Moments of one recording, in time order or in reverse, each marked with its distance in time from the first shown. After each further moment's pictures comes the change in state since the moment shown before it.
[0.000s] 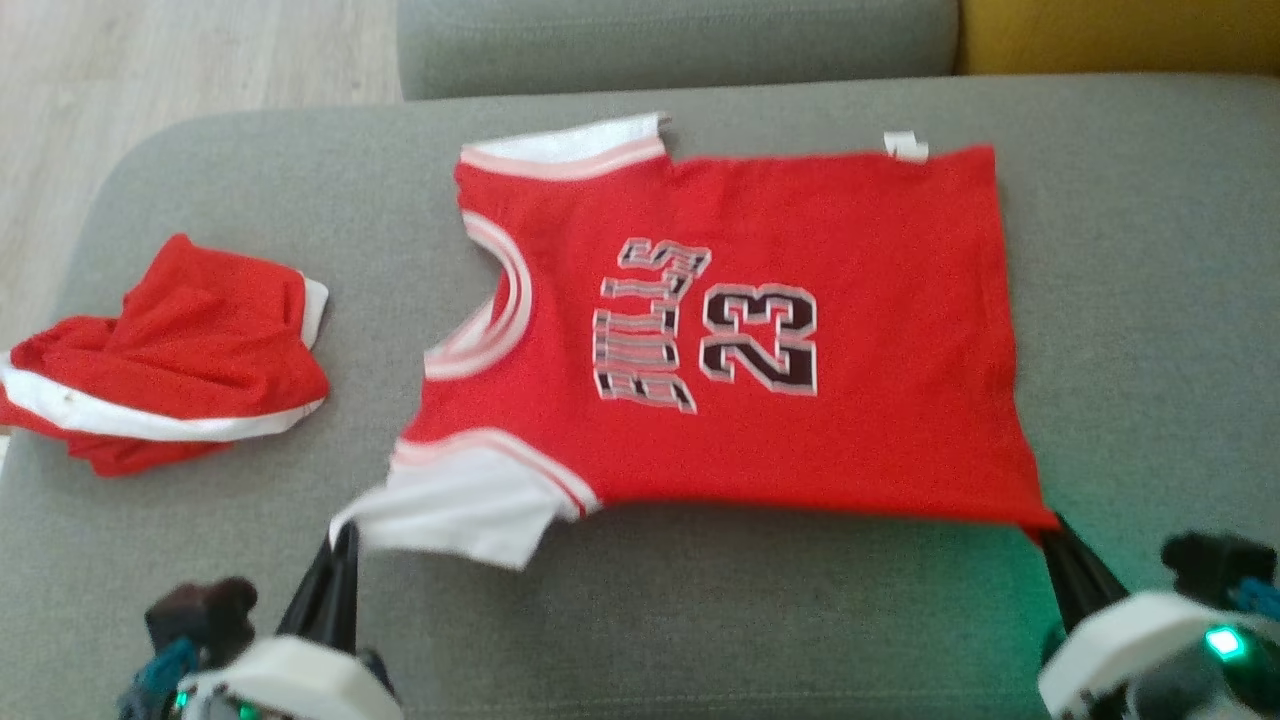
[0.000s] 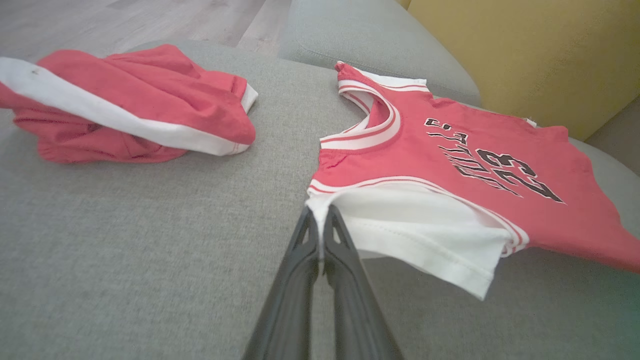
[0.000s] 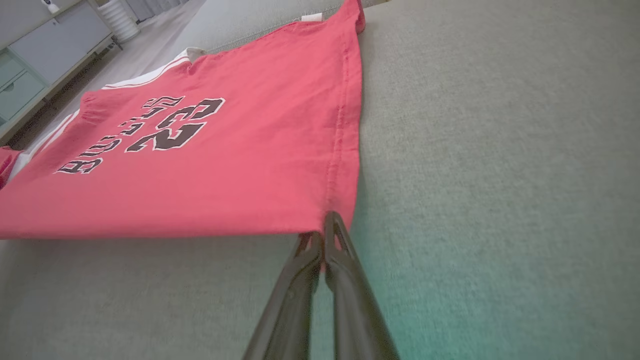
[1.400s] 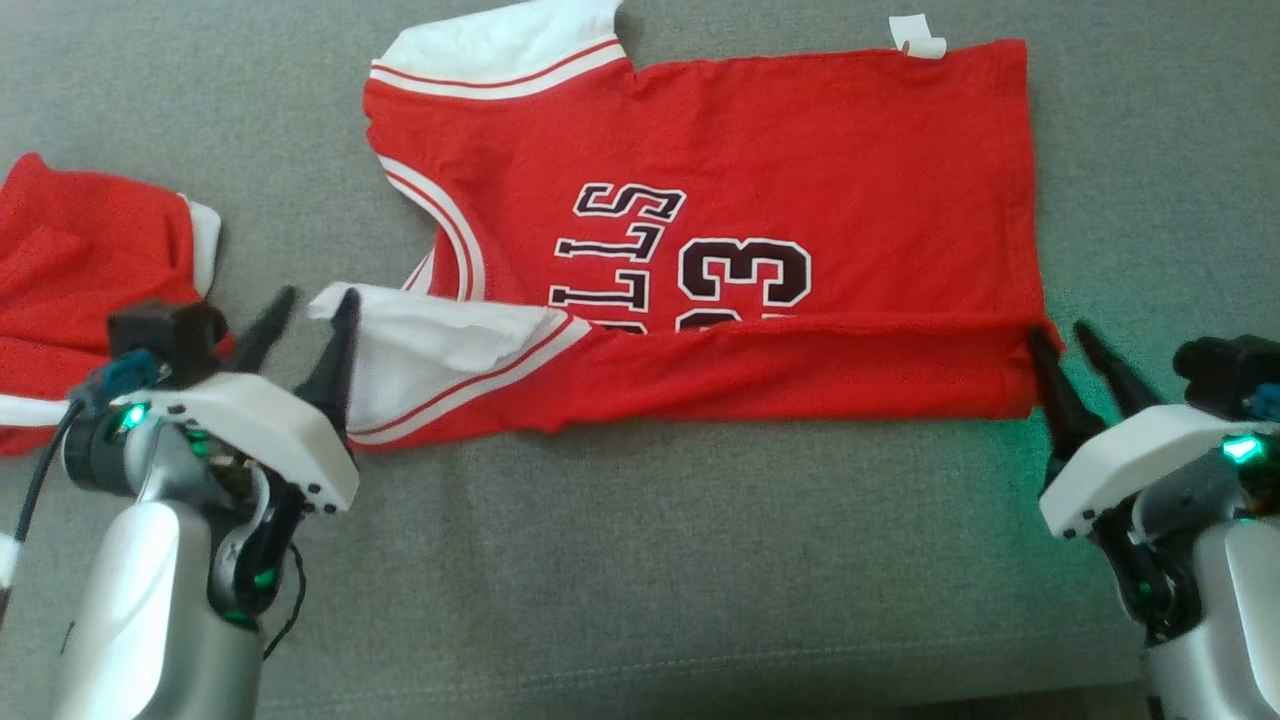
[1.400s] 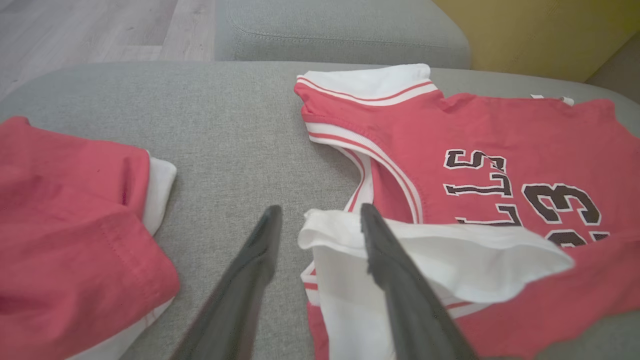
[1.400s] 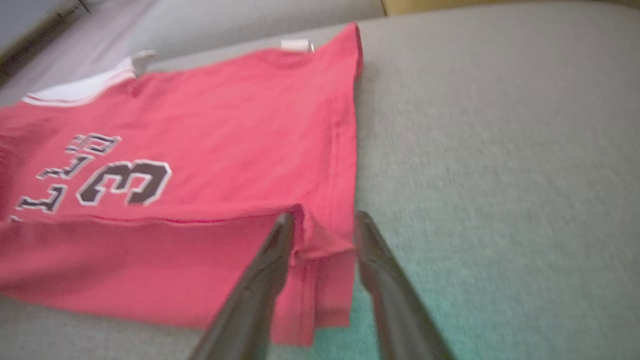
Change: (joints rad) left arm -0.417 0.146 -0.057 0.088 -0.028 -0.054 0.231; right arm -0.236 0.005 -0.044 -0.093 -0.108 0.000 0.195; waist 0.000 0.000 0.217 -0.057
